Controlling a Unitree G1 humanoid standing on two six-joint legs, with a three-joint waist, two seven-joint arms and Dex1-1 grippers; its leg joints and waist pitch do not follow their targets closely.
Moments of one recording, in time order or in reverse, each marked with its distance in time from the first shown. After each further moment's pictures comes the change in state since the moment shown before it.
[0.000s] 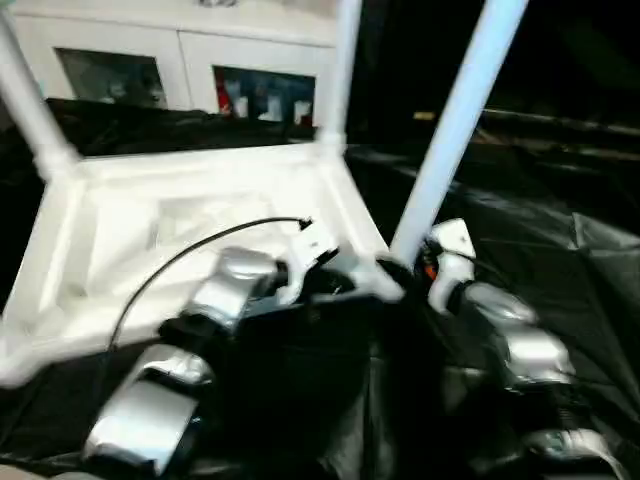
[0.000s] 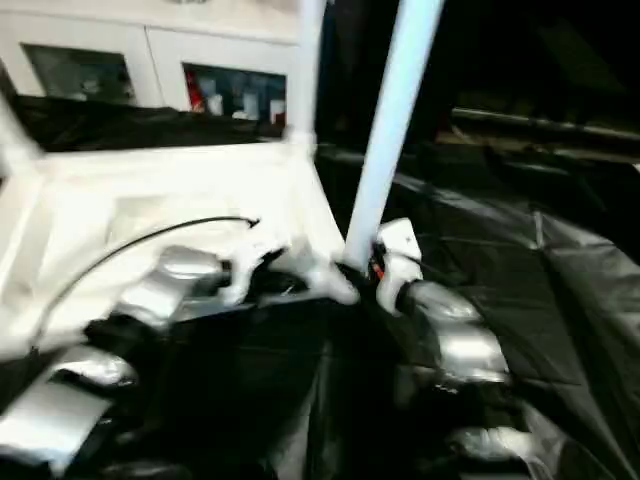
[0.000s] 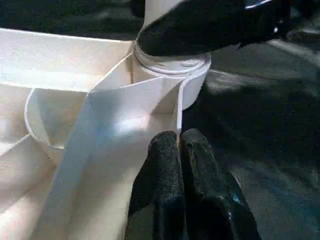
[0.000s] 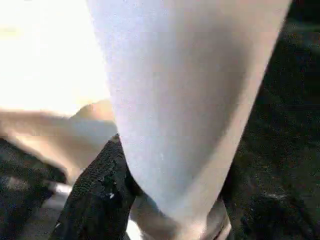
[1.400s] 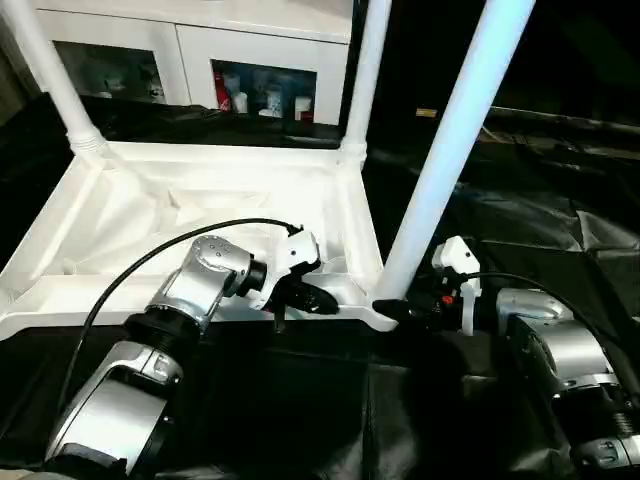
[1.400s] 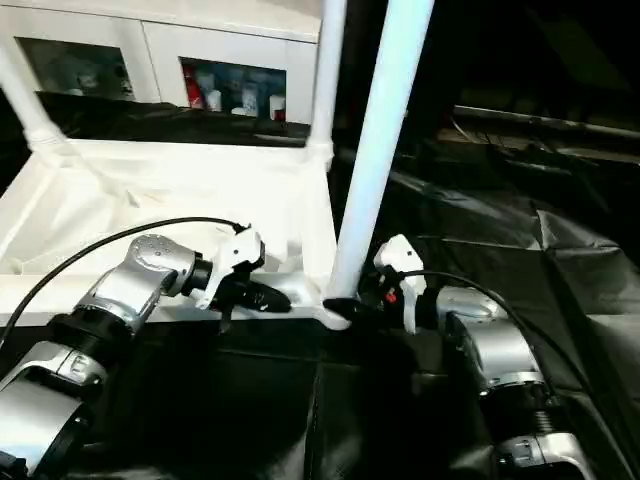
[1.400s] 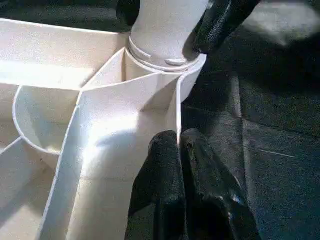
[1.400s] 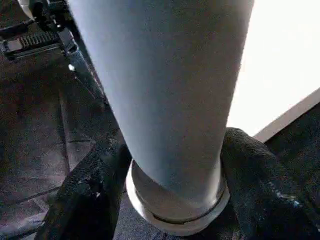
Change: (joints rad) left arm 0.024 0.176 -0.083 -0.108 -0.028 -0.016 -0.409; right arm 0.056 -0.278 0.153 -0.118 0.072 0.034 0.622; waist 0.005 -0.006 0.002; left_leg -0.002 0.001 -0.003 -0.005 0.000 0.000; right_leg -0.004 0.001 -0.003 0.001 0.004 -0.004
